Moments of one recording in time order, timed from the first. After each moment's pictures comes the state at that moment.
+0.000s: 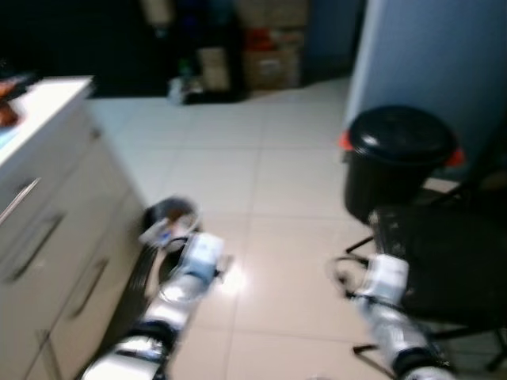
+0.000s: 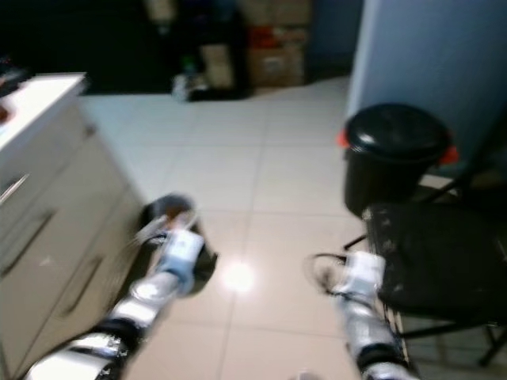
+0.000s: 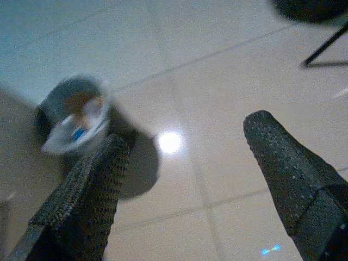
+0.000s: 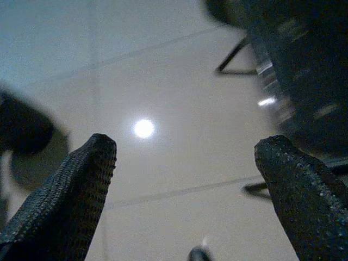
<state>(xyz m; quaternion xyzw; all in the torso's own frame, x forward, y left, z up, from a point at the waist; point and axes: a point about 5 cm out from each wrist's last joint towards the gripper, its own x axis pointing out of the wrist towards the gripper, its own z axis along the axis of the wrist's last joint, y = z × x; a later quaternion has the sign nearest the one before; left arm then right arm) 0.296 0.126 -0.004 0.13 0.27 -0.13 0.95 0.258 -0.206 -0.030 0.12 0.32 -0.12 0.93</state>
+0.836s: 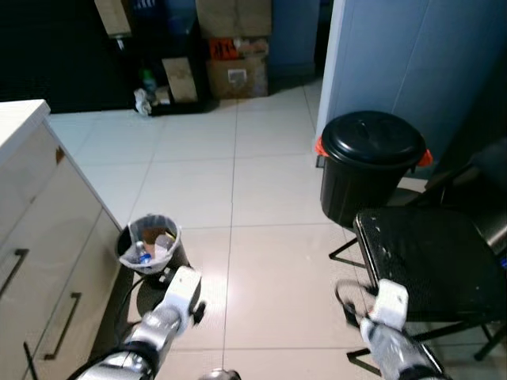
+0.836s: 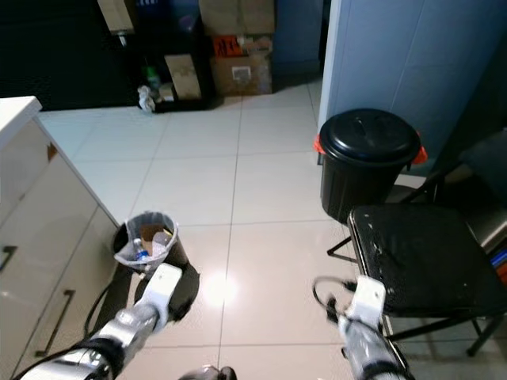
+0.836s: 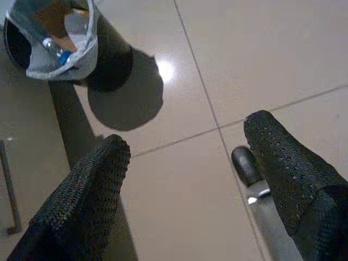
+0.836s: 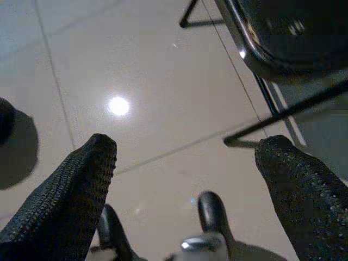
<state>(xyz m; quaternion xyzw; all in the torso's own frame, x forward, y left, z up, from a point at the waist) 0.242 0.180 -0.052 0.15 0.44 -0.08 0.88 0.215 -0.210 -0.064 0.12 0.40 -0.14 0.90</state>
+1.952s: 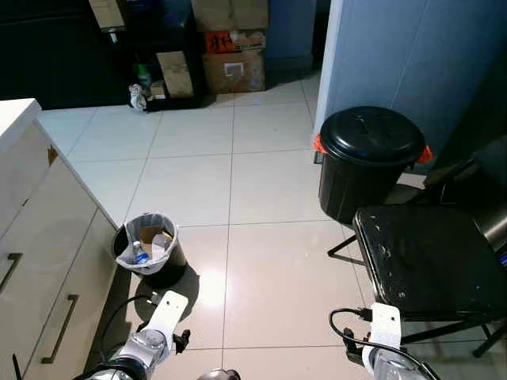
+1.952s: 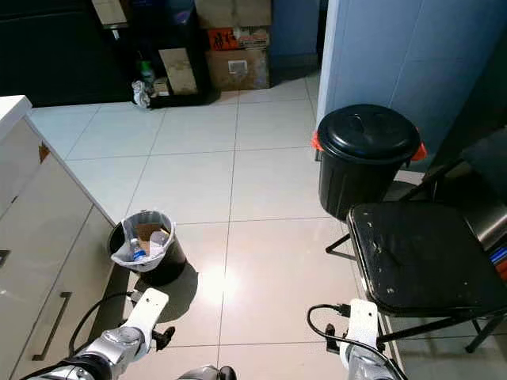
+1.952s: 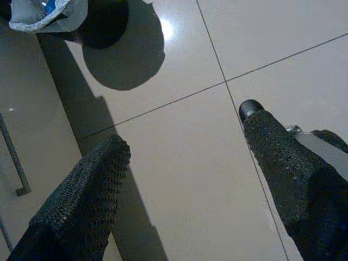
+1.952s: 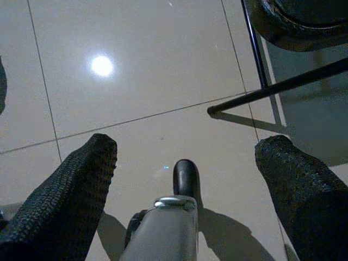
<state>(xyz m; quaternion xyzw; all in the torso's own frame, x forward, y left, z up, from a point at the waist) 0.213 0.200 -0.068 0.17 0.50 -0.08 0.85 0.189 -0.205 -0.079 0.05 0.46 -0.10 0.88</state>
